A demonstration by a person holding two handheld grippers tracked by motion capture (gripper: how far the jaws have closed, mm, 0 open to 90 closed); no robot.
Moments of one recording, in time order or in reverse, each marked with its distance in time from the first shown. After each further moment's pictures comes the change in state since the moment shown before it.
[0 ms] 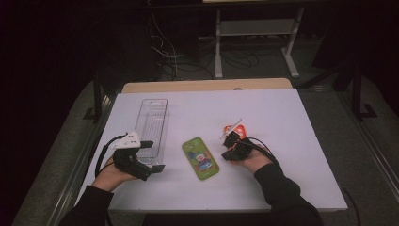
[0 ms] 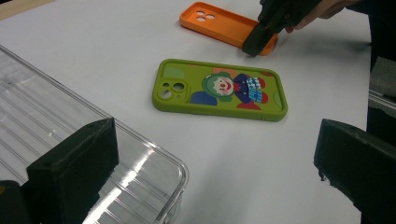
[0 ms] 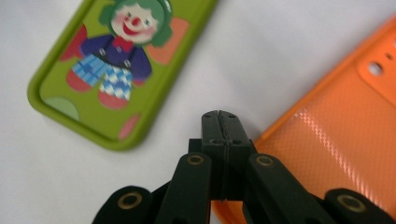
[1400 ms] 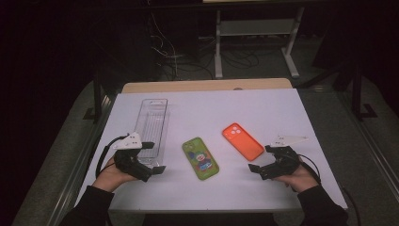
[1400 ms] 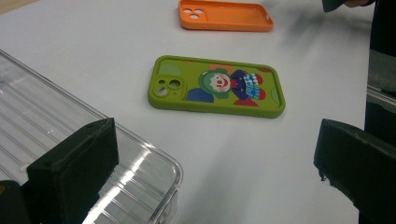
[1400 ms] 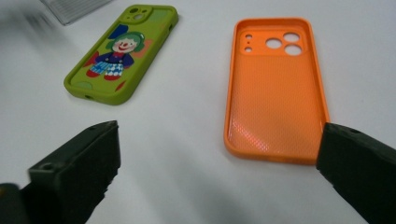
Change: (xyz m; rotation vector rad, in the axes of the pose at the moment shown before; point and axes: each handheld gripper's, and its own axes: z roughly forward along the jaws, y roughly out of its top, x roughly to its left) left arm -0.001 0.000 0.002 0.019 -0.006 0.021; right arm -0.021 -0.109 -0.068 -0.396 -0.027 0.148
